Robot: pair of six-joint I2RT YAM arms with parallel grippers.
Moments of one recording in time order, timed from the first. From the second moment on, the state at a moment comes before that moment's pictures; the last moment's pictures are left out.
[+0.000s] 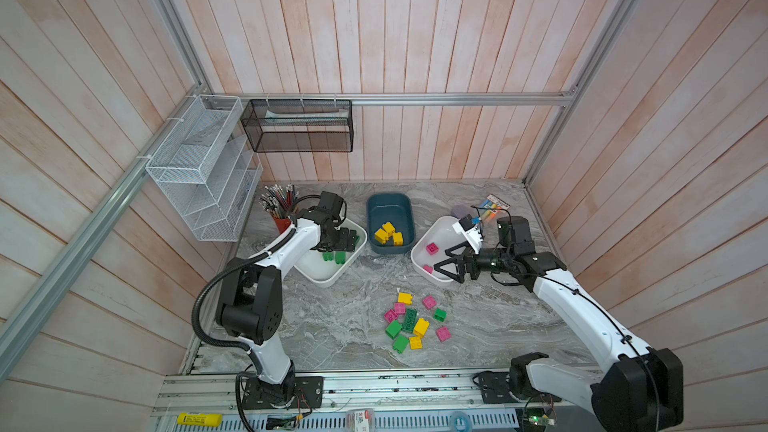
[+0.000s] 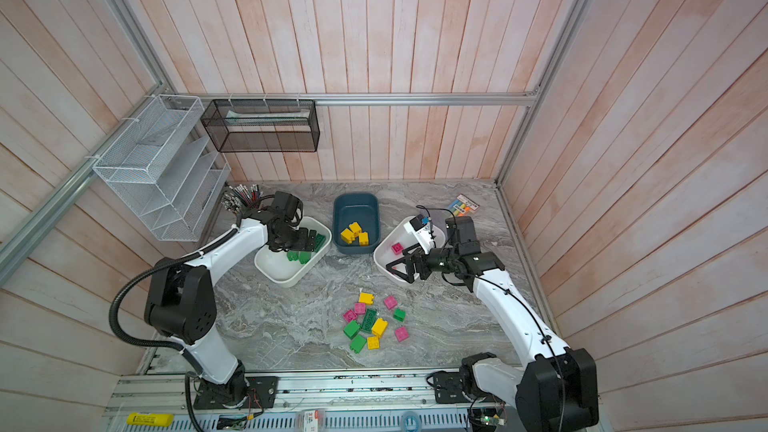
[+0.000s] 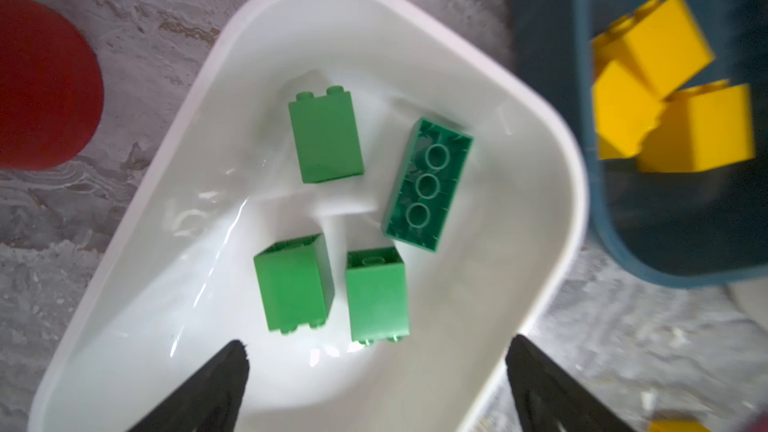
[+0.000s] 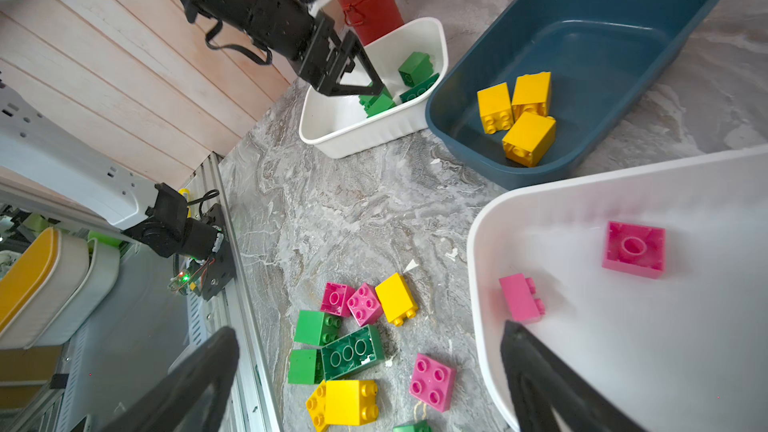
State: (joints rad) left arm -0.30 1.70 1.34 -0.76 0.02 -0.19; right arm 0.28 1.16 0.87 -0.48 -0.87 -0.06
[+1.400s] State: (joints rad) left arm -0.21 1.06 0.90 -0.73 0.59 -0.53; right arm 1.00 1.66 0.94 -0.32 -0.28 0.25
